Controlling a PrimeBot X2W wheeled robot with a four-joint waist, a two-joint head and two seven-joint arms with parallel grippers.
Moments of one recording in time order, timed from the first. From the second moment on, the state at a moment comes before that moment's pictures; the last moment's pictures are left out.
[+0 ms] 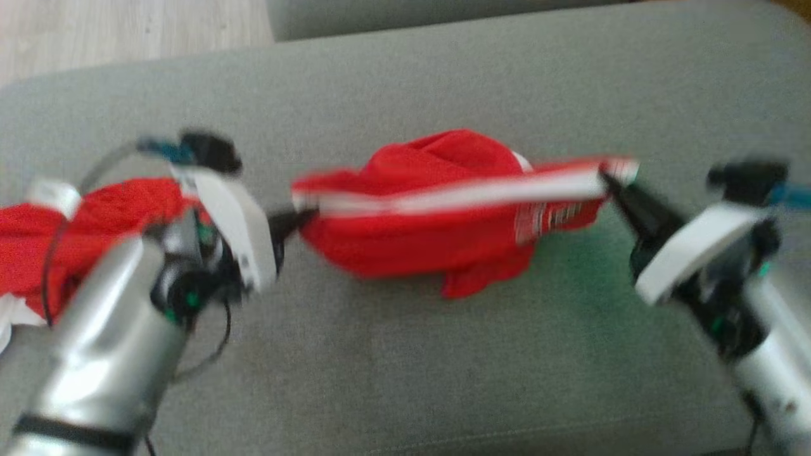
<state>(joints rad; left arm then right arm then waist) -0.56 0.33 -0.53 0.38 -0.91 -0.12 0.58 -0.36 -0.42 0.41 0.21 0.79 0.13 0.21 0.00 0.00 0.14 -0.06</state>
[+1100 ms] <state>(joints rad) -1.72 0.09 -0.38 1.01 -0.81 -0.11 0.25 -1.72 -0.62 0.89 0.58 1.16 0.13 -0.05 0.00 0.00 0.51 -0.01</state>
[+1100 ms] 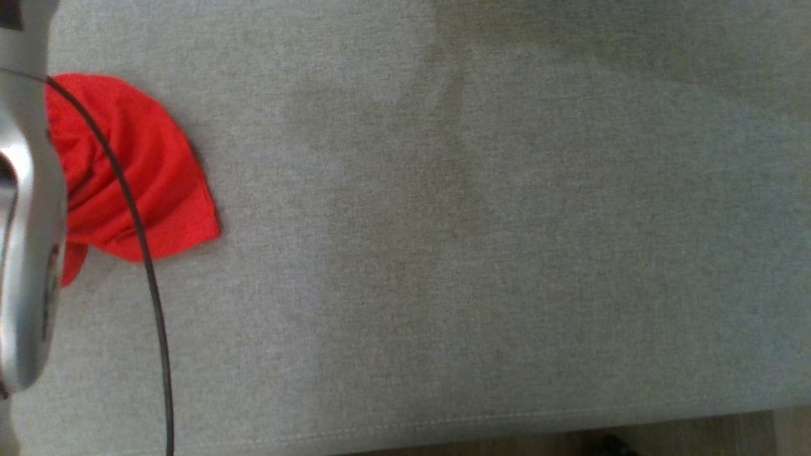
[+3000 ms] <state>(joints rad) -0.77 0.46 -0.76 0.12 -1.55 0.07 0.90 -1.16 -0.98 1.14 0.32 1.60 0.13 0.70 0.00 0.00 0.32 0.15</state>
